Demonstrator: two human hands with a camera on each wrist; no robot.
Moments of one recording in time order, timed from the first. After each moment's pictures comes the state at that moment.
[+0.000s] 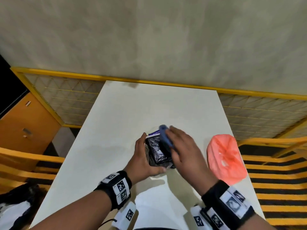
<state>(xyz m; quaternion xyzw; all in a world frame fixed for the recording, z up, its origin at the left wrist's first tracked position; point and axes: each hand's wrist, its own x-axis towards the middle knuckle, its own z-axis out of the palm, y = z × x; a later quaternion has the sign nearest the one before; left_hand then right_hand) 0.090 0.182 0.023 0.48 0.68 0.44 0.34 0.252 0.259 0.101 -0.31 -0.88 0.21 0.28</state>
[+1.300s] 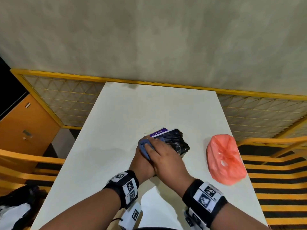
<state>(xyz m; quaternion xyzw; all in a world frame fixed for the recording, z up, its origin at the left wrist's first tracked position) 0.097 0.193 0.013 0.56 0.68 0.42 0.20 0.212 0.240 0.059 -0.23 -0.95 0.10 0.18</state>
